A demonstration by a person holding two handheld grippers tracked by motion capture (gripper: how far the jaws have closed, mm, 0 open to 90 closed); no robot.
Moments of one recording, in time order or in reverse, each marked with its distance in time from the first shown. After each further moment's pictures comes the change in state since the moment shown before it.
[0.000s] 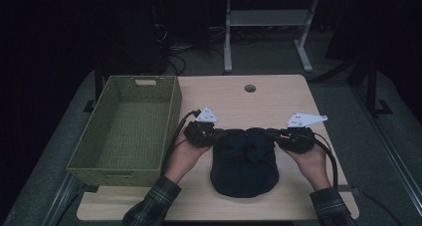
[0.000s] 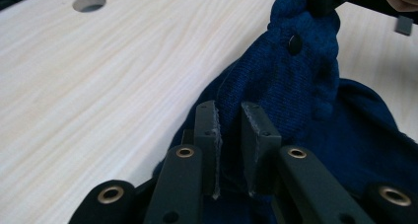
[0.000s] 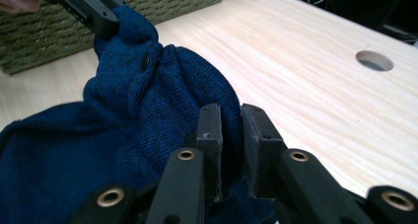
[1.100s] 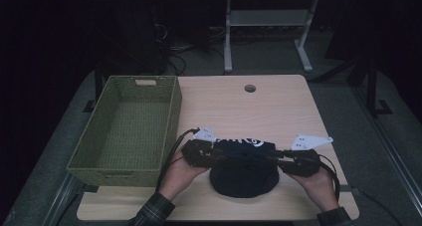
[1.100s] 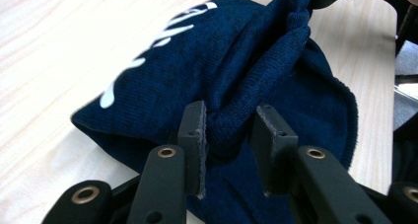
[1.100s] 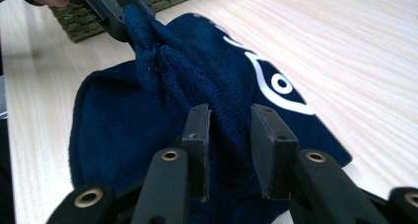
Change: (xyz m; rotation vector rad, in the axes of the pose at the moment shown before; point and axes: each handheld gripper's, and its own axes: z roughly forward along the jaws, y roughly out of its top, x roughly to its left) left arm -0.029 -0.035 -0.004 0.067 -0.133 -0.043; right arm 0.036 -0.036 -0.021 0.040 0.094 0.025
